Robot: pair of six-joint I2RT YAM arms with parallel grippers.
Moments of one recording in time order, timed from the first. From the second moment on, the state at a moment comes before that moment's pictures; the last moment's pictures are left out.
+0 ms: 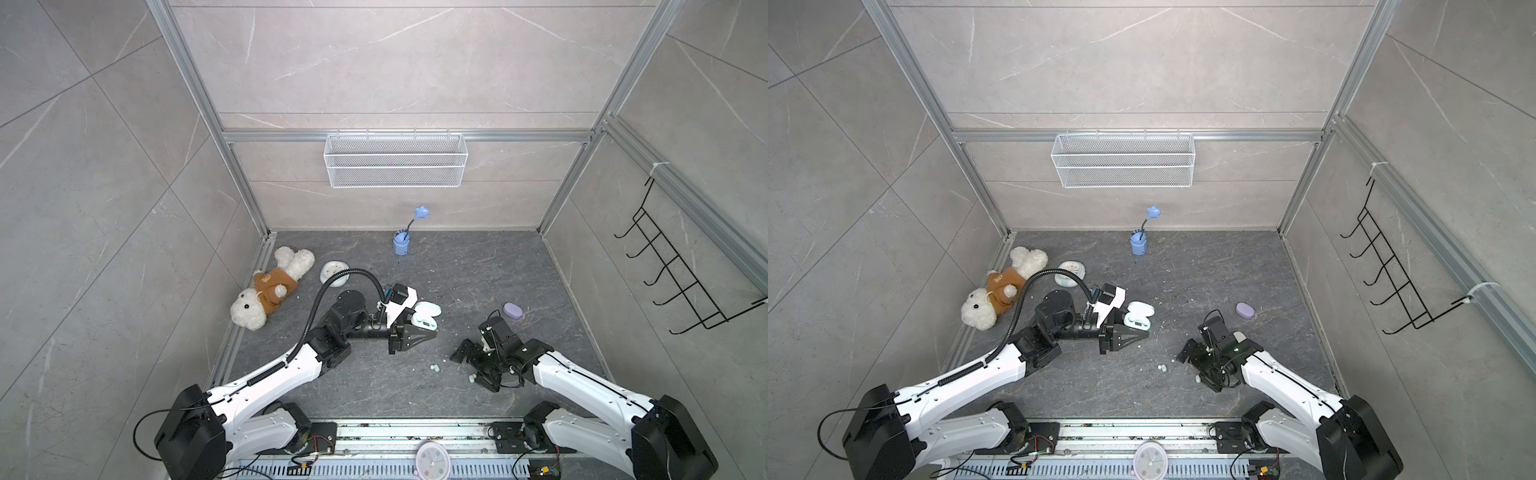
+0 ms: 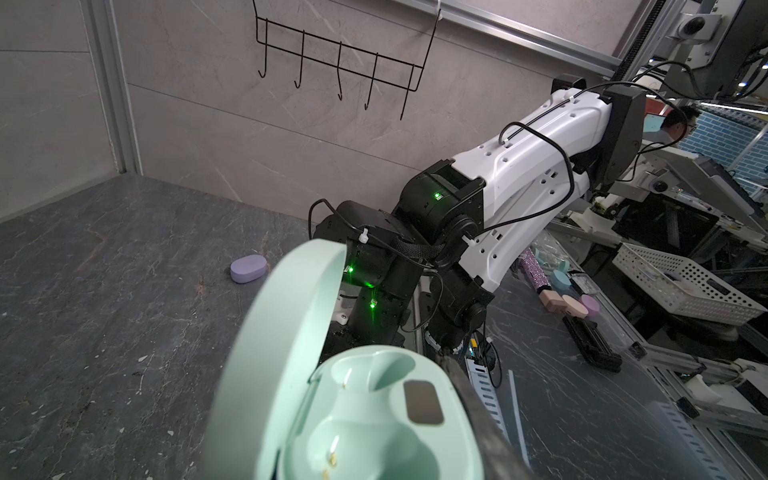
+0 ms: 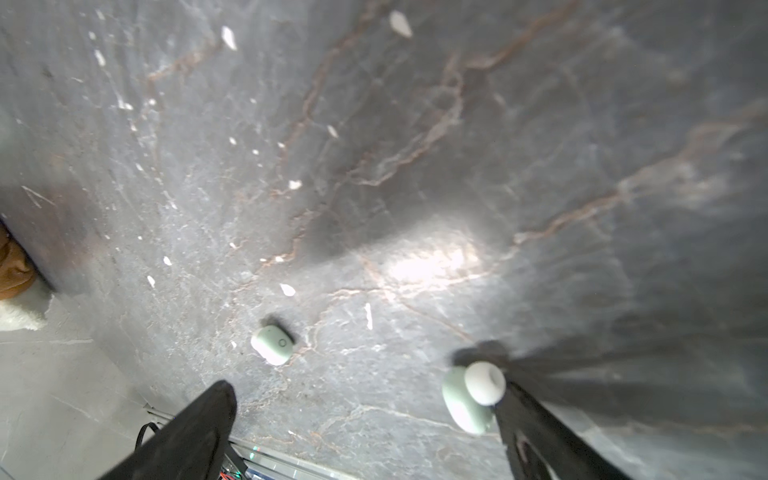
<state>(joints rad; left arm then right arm) -0.81 1.13 0.72 0.34 0.80 -0.16 0.53 1.09 0.49 -0.56 -0.29 1.13</state>
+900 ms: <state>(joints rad) -0.81 1.13 0.72 0.31 0.79 -0.16 0.61 1.08 0.64 -0.70 -0.23 1.07</state>
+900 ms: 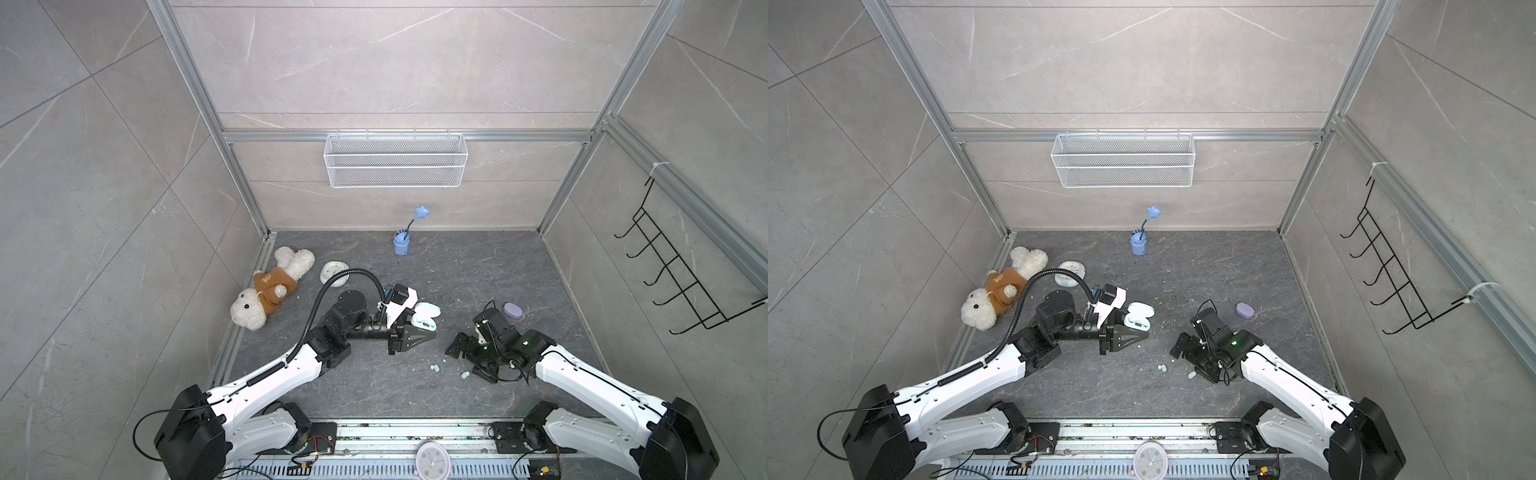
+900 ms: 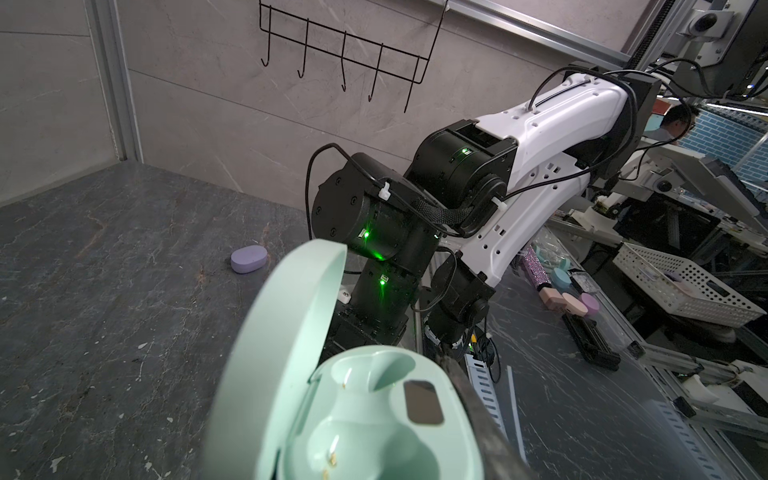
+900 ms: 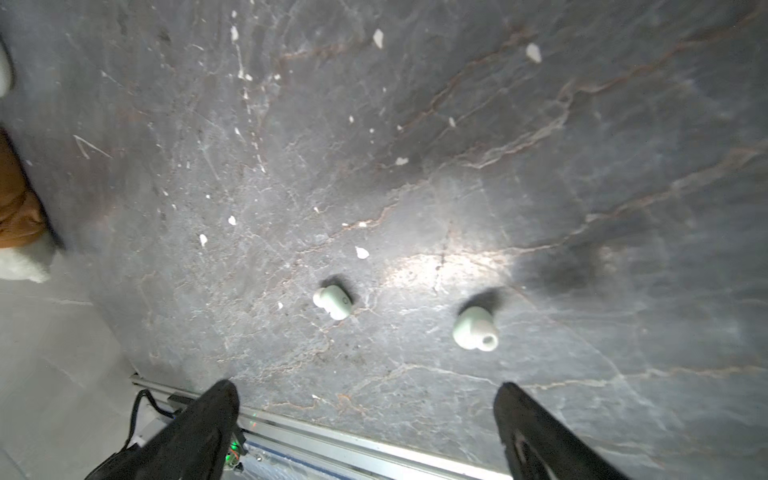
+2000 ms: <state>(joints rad) -0.81 1.09 0.72 0.27 0.77 -0.16 0.61 1.26 0.65 -0.60 -0.26 1.04</state>
